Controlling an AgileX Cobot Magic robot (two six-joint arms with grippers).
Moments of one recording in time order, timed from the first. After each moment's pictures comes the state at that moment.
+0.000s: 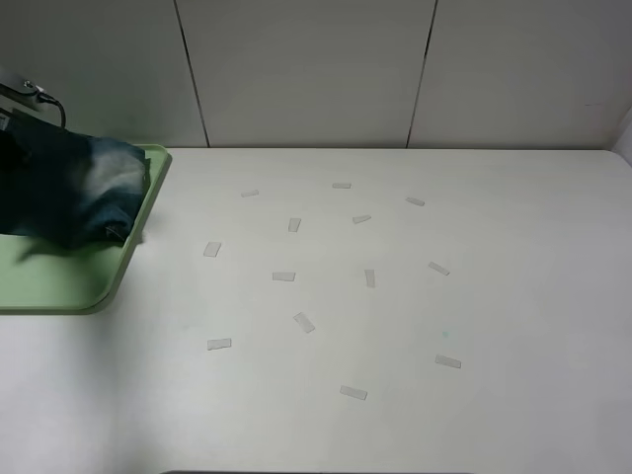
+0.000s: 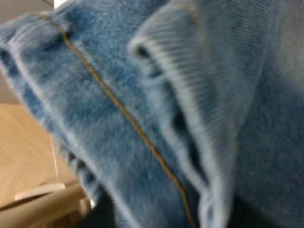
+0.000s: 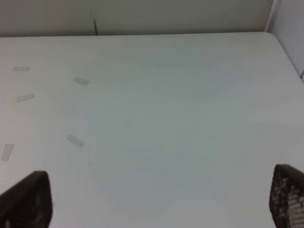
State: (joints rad) left arm 0.27 1.93 -1.25 0.34 0.21 0.28; right arm -0.01 -0.01 -0.49 0.00 1.03 0.02
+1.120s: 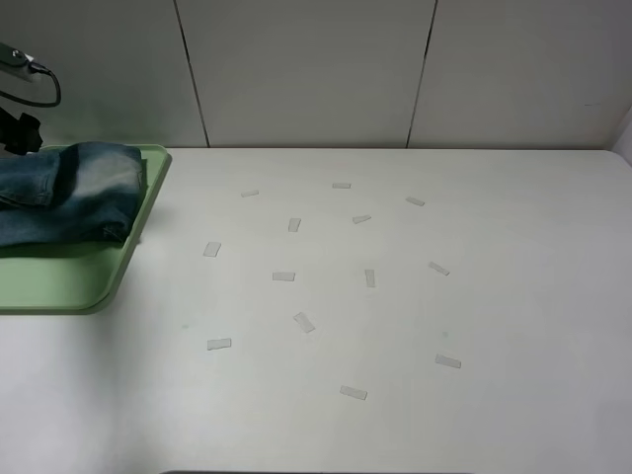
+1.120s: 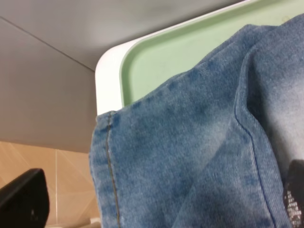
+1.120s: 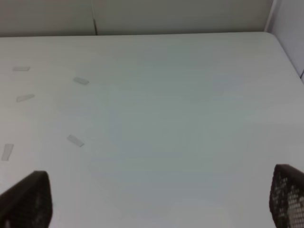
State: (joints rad) left arm 0.28 1.90 -1.25 0.32 0.12 0.23; right arm -0.01 -0.01 -0.49 0.00 1.03 0.02
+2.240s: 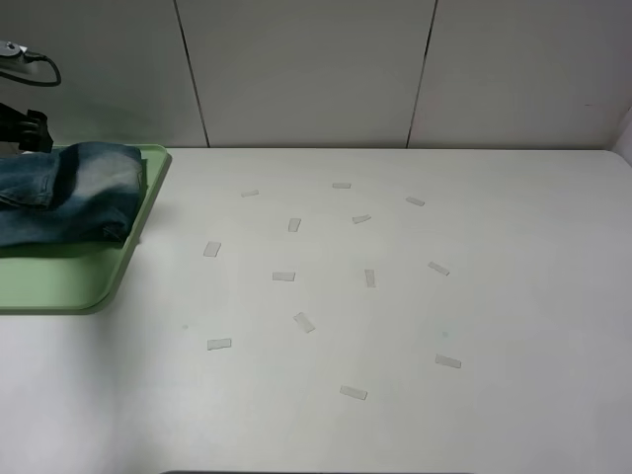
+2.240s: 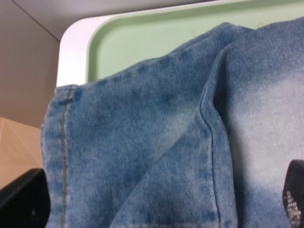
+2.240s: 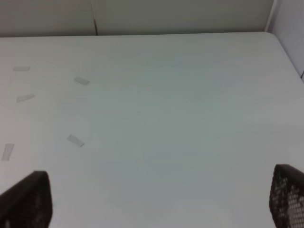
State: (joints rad) left arm 0.28 1.90 -1.25 0.11 0.18 0.22; right arm -0.01 -0.01 -0.49 0.00 1.03 0.02
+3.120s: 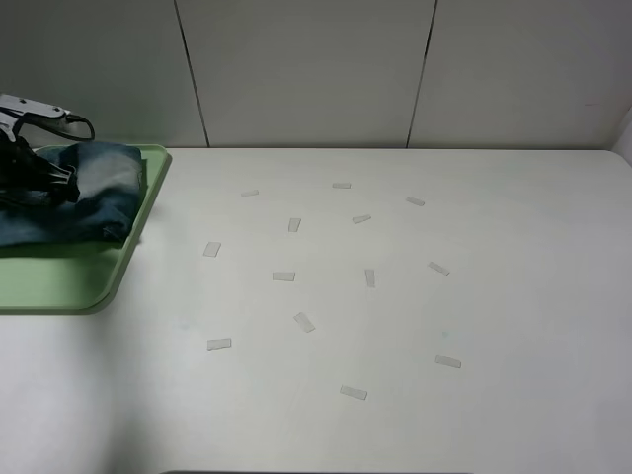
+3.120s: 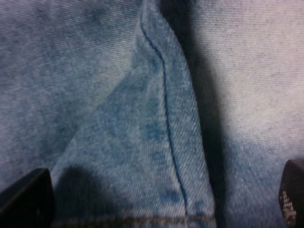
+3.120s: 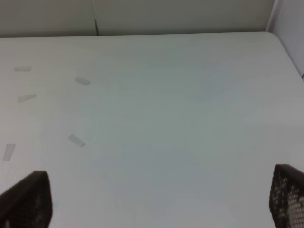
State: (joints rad) left arm 0.26 2.07 -1.25 0.11 0.18 0.29; right arm -0.01 -0.01 -0.49 0.00 1.03 0.02
